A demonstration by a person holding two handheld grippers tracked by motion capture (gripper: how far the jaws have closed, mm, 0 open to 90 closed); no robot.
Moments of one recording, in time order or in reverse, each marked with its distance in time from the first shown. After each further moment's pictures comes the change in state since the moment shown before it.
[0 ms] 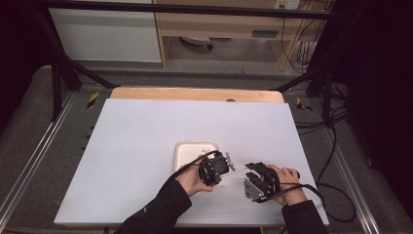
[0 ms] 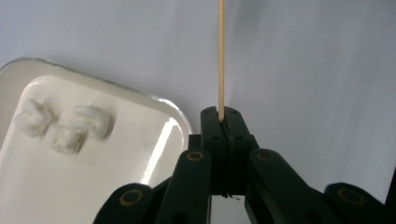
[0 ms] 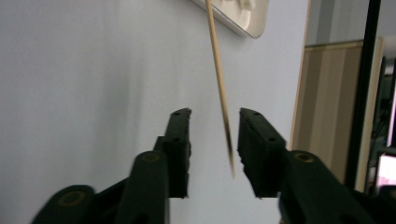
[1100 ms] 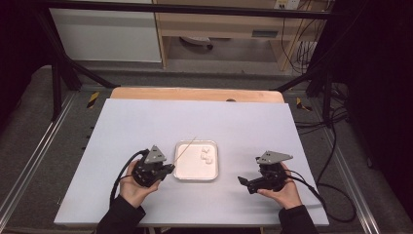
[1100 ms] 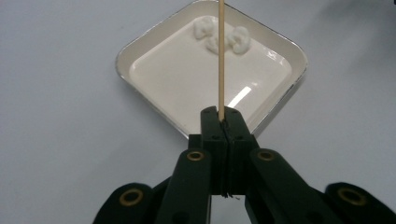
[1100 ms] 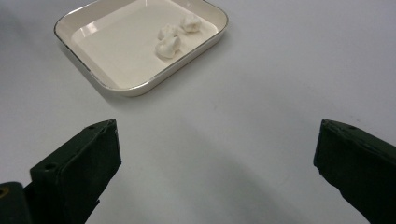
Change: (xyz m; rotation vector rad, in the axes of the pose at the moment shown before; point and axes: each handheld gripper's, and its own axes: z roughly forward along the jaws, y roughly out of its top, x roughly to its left) left arm 0.031 -0.160 -0.061 -0.410 0.175 -0.401; right arm -0.010 -0.031 0.020 -0.203 0.247 1.156
